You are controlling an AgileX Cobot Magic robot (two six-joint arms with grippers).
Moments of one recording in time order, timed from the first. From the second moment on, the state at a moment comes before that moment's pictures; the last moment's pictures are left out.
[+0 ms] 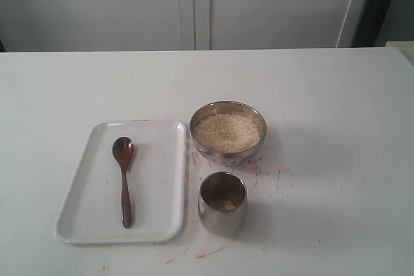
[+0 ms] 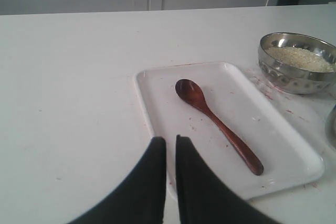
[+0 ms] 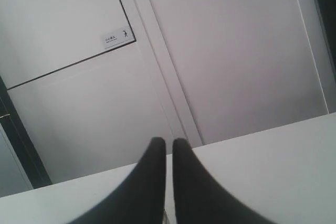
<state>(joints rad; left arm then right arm) -0.16 0.00 0.01 -0.17 0.08 -0.02 -0.05 0.13 -0.08 -0.57 -0.17 0.96</state>
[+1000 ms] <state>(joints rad) -0.16 0.00 0.01 -0.17 0.08 -0.02 -0.05 0.03 0.00 0.00 -0.15 0.10</state>
